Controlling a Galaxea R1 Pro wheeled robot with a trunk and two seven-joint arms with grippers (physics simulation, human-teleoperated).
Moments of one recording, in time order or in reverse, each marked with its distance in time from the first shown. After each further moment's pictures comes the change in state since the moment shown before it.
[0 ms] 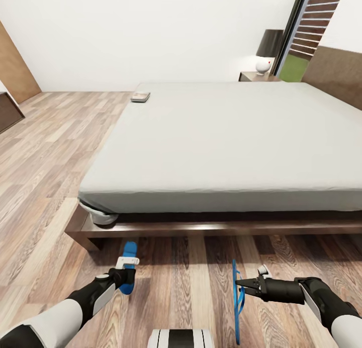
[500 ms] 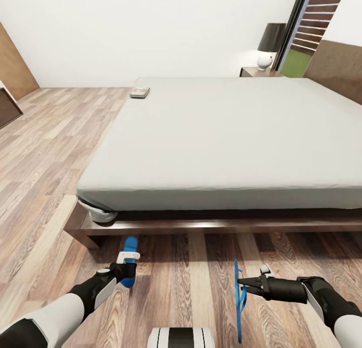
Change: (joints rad) left arm -0.028 -0.003 0.000 -0.001 0.000 -0.002 0.001; right arm 0.000 -0.013 -0.006 -0.007 0.000 -0.001 0.012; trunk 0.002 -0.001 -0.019
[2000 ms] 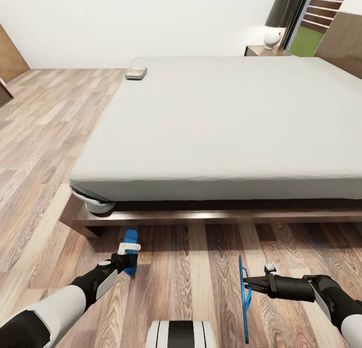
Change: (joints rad) left arm -0.041 0.000 0.001 -0.001 -0.004 -0.038 -0.001; right arm 0.000 -0.036 0.014 -0.019 0.010 -0.020 0.104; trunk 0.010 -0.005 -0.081
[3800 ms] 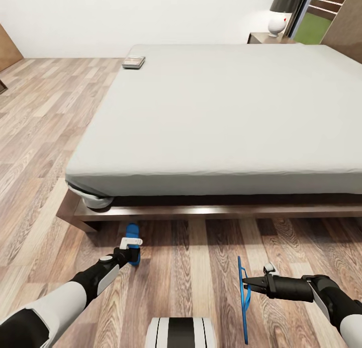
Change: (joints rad) left arm -0.011 0.006 0.000 -0.051 0.000 0.004 0.001; right arm 0.000 0.005 0.004 0.000 0.001 -0.002 0.000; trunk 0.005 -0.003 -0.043
